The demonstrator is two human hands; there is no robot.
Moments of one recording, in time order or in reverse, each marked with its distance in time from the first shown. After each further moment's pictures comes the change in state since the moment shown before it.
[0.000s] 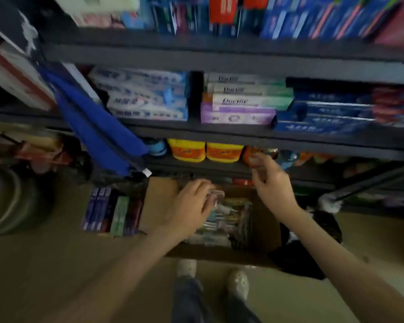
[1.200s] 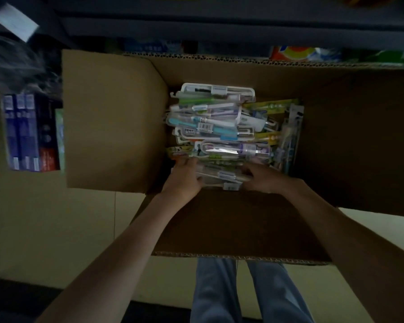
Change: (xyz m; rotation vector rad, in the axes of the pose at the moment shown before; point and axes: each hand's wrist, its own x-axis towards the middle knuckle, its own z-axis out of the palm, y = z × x) left_hand 0.002 -0.252 0.340 -0.114 -0.603 -0.620; right_hand -0.057 0.328 0.355 -0.179 -1.131 0.488
